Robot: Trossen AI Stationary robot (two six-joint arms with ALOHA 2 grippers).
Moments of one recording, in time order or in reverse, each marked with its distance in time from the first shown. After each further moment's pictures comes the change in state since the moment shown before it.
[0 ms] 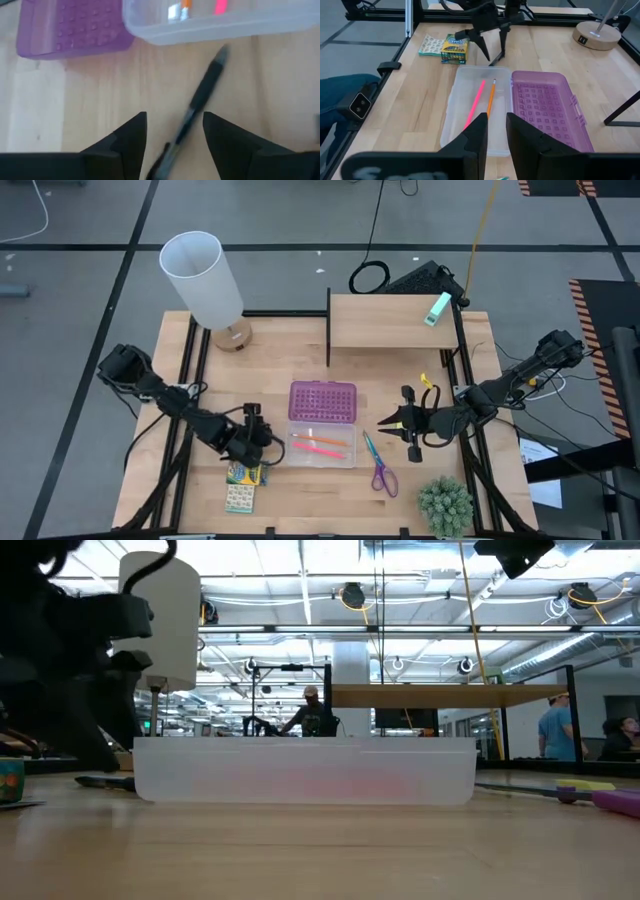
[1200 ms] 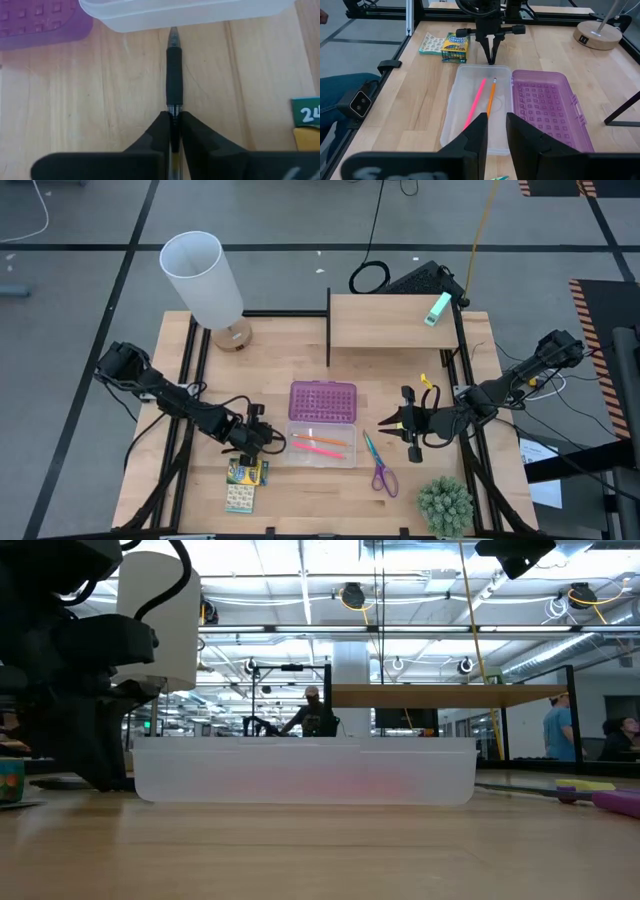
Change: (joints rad) left arm 0.093 -0.003 -0.103 0.144 0.239 0.091; right arm 0.002 0.000 0.000 -0.005 -0.003 -0.004
